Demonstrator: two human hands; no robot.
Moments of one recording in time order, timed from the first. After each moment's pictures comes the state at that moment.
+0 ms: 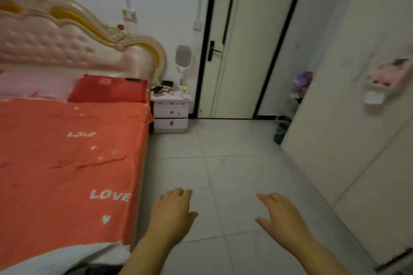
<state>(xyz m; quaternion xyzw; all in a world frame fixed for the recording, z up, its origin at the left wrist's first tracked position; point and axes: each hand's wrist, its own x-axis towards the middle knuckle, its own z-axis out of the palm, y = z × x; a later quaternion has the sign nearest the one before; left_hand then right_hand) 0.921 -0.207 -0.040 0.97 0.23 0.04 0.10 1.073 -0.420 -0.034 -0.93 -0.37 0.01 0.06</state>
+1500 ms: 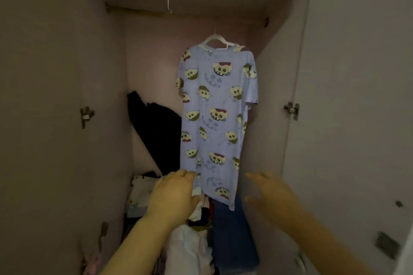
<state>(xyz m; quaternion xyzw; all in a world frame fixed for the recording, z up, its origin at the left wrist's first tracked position) 1.529 -1.134 0.121 0.81 -0.54 0.16 0.14 1.355 -1.290 0.113 -0.94 0.29 -0.19 0.01</state>
